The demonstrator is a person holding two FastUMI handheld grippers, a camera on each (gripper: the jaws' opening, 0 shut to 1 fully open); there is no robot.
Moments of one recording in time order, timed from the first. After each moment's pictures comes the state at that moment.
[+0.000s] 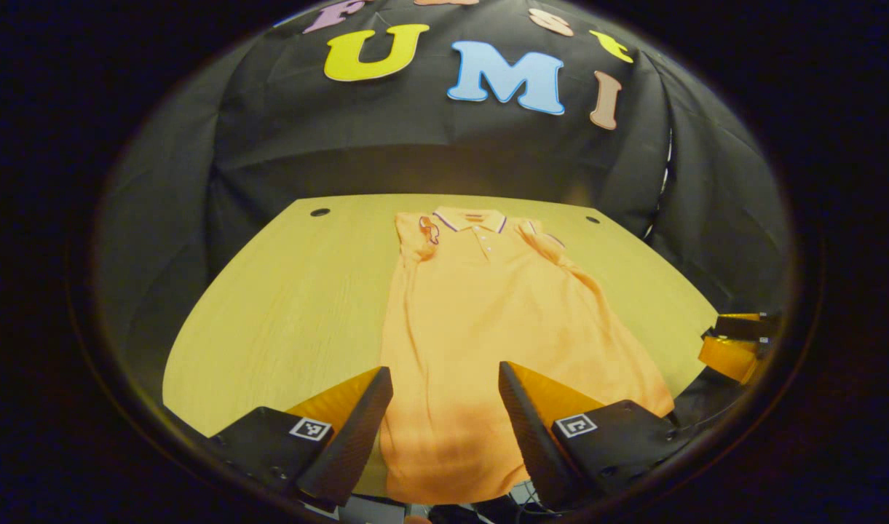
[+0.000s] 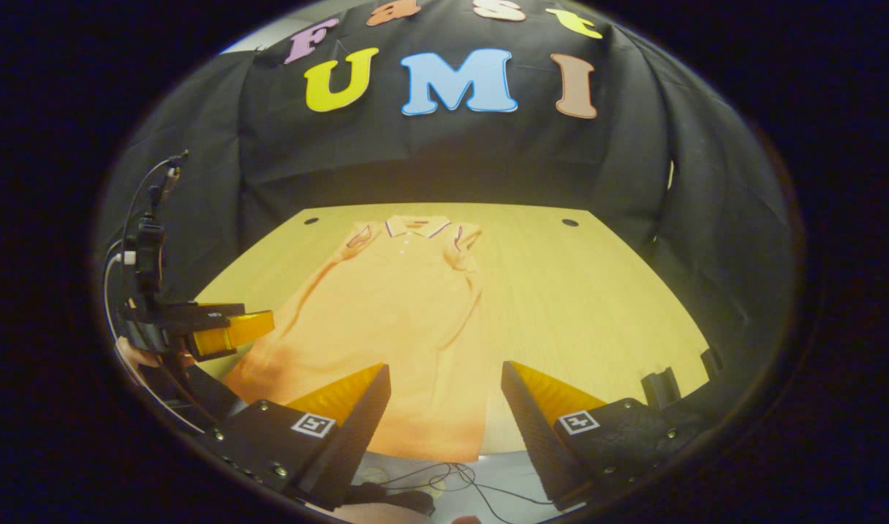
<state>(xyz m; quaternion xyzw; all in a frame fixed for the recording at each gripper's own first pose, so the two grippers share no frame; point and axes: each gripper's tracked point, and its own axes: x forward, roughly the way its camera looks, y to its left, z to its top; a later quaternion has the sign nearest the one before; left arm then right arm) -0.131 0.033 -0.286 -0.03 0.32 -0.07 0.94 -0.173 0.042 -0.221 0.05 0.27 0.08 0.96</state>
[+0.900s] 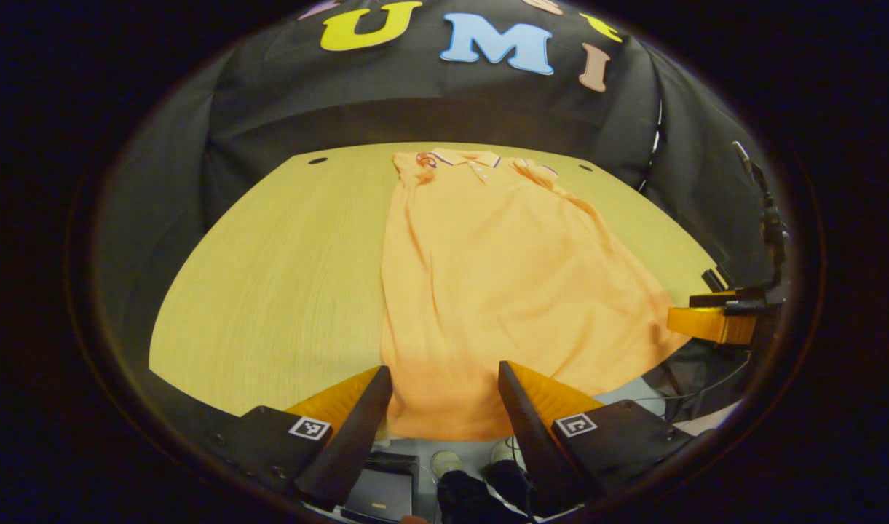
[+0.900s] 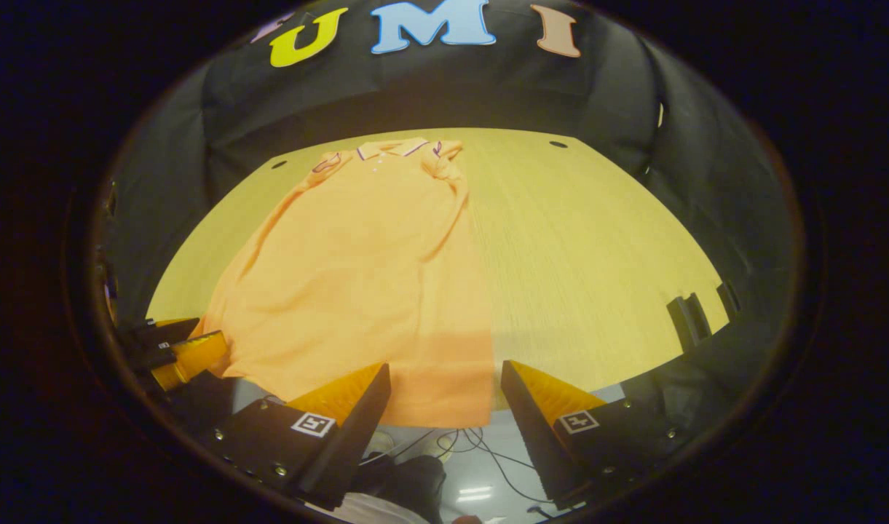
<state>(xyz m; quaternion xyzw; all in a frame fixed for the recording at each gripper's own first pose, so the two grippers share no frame) -0.210 0.044 -0.351 -0.02 0.39 -0.09 0.92 -0.195 0.051 -0.306 0.07 0.40 0.05 0.91</state>
